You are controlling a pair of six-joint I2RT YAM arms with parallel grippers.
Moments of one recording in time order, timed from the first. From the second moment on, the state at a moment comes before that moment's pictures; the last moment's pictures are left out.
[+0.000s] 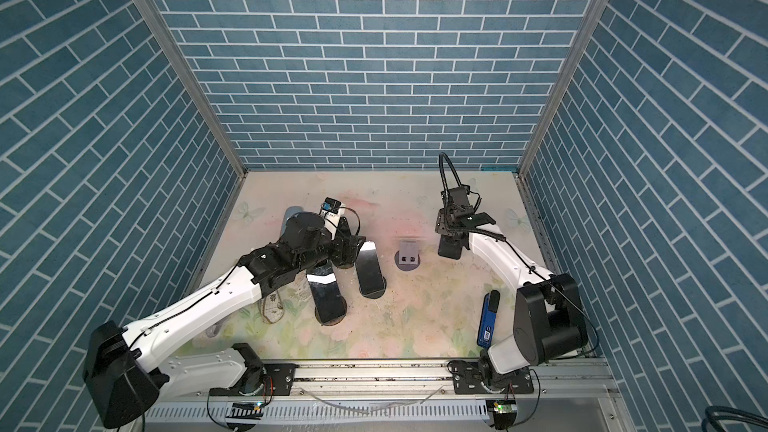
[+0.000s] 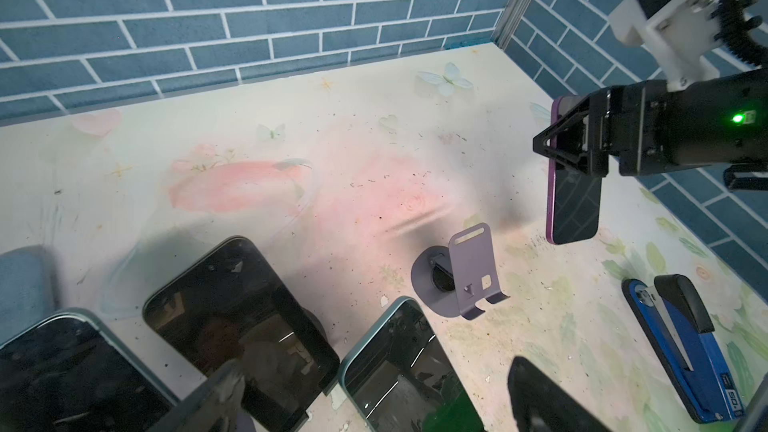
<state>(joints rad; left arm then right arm) -0.73 1.21 0.95 -0.29 -0.08 -0.27 0.37 1.50 1.08 -0.52 0.27 0.42</state>
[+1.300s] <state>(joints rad) -0.75 1.25 0.96 -0.26 -0.11 -0.25 0.36 2.02 1.36 -0.48 0.07 0.25</state>
